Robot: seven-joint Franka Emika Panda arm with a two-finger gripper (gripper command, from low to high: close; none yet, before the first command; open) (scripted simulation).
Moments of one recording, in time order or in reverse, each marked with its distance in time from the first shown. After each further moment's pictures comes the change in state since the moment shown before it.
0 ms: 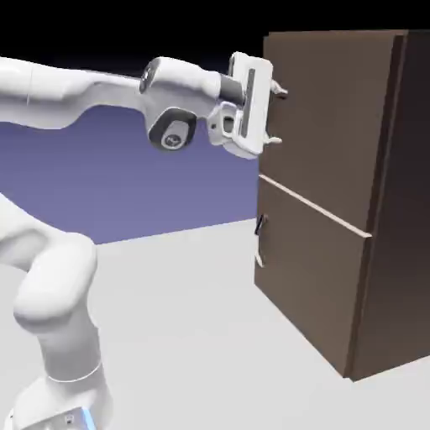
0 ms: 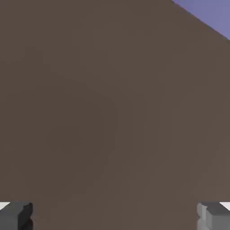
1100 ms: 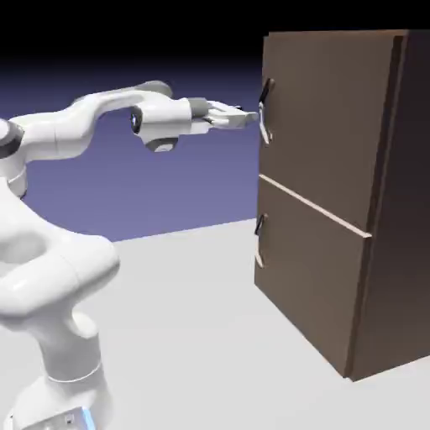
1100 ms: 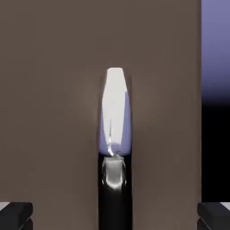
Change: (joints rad) arm -0.679 -0.331 0.784 0.474 1.231 0.049 1.252
